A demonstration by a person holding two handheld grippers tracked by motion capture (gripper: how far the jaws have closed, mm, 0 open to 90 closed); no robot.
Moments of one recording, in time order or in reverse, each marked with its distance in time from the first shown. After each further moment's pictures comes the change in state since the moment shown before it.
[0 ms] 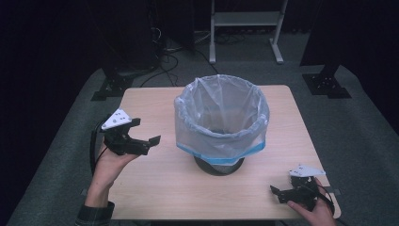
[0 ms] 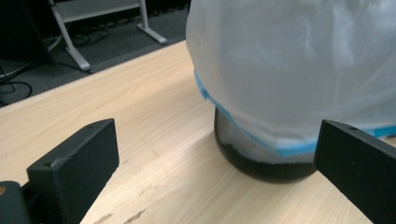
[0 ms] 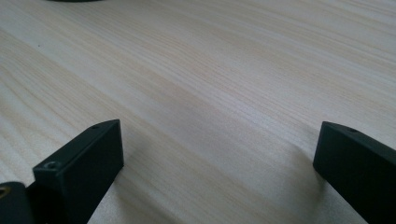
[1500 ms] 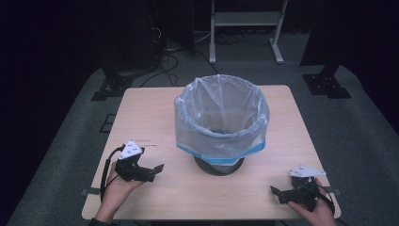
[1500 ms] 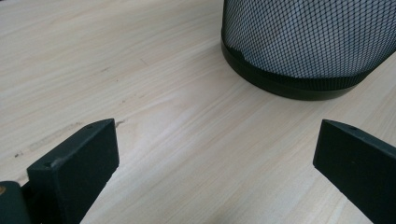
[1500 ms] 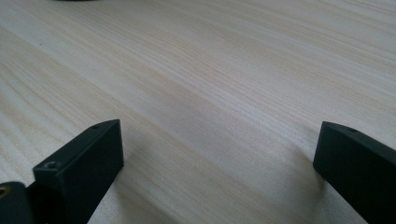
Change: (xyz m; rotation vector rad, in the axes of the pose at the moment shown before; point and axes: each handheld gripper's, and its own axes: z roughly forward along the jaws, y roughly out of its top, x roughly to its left) left arm -0.010 -0.098 0.033 0.130 0.030 -0.025; right arm 0.000 -0.001 -0.001 0.001 0.000 -0.002
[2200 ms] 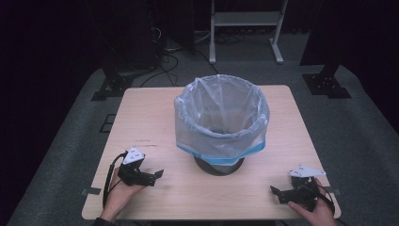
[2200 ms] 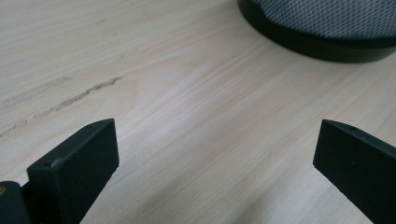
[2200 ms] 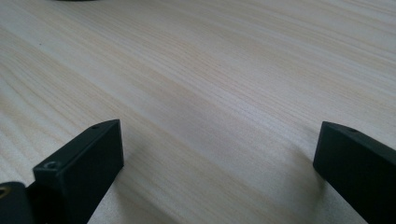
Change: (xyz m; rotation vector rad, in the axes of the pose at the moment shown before) left arm 0.010 -0.033 0.023 0.068 0.010 -0.018; right arm 0.000 0.000 0.000 -0.001 0.000 0.001
